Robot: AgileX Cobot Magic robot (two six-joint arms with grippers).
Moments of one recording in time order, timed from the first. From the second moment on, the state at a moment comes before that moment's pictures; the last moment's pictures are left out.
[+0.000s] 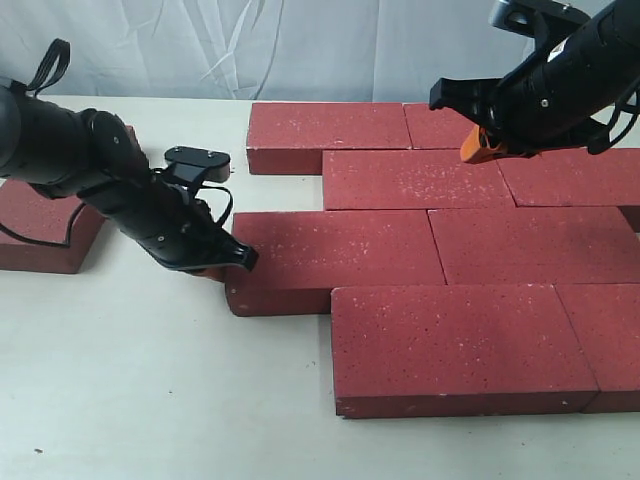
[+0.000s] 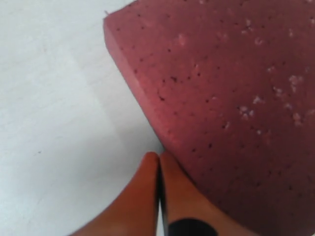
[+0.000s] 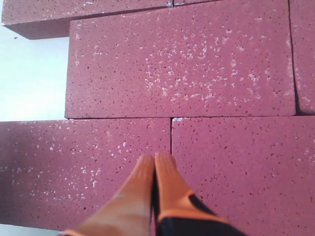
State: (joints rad) left arm -0.40 1.91 -1.02 -0.61 0.50 0.53; right arm 0.24 1.62 -1.17 0.28 0.68 0.10
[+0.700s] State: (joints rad) left arm -0.28 1.82 -1.03 -0.59 0.58 0.48; right arm 0.24 1.62 -1.17 0.28 0.68 0.10
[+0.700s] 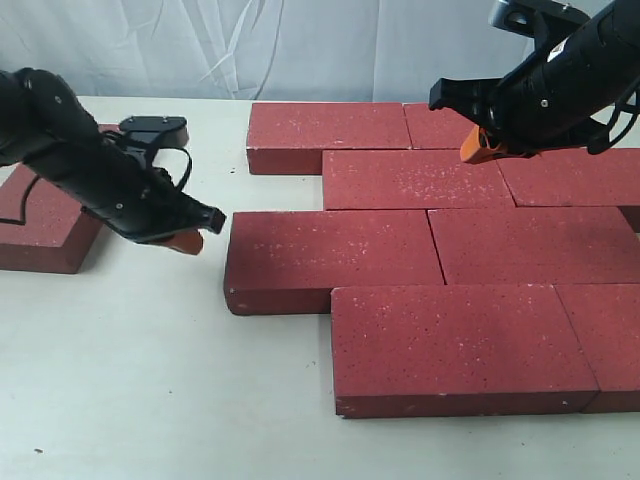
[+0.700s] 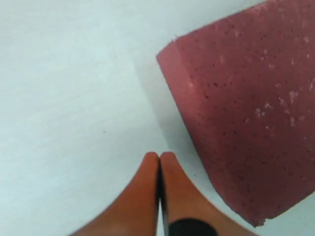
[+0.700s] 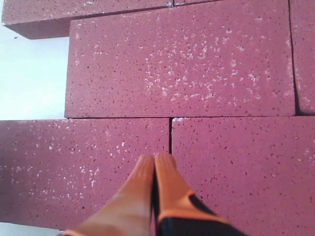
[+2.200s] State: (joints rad) left arm 0.03 1.86 -1.06 -0.22 0.38 0.23; right arm 0.24 1.62 -1.17 0.28 0.67 0.10
